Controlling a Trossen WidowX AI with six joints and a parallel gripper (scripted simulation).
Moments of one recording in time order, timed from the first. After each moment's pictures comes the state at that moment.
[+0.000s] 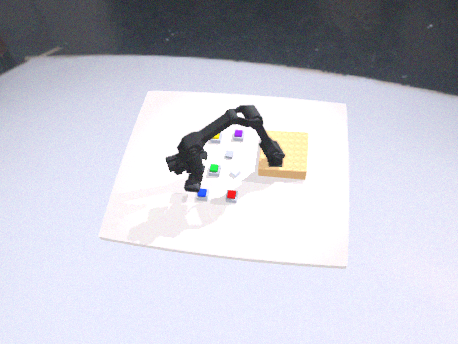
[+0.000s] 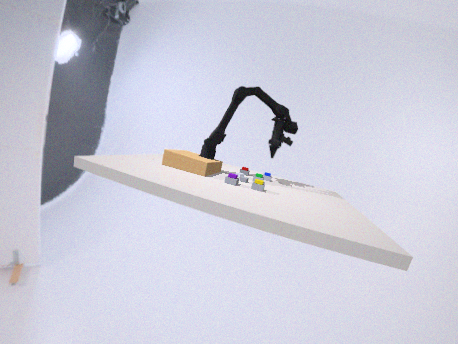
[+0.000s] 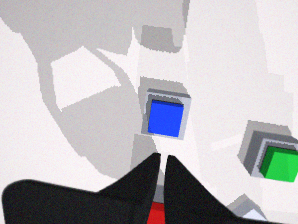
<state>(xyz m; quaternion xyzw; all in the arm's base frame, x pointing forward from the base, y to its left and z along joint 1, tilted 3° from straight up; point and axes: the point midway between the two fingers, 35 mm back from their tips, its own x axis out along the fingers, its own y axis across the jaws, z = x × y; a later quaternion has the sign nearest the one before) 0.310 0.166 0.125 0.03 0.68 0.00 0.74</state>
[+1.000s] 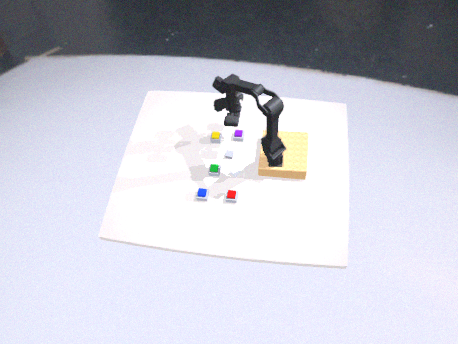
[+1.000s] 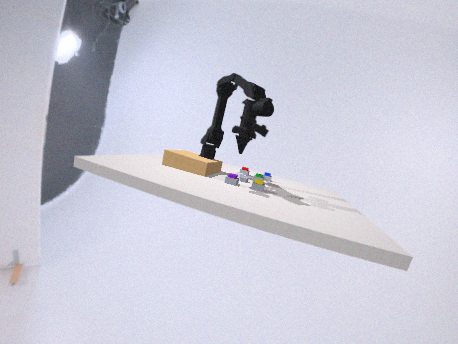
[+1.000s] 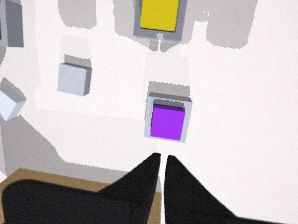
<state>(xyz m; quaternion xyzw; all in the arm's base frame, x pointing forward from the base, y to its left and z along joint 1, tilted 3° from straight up) 0.190 -0.168 0.111 0.02 0.69 -0.02 0.73</state>
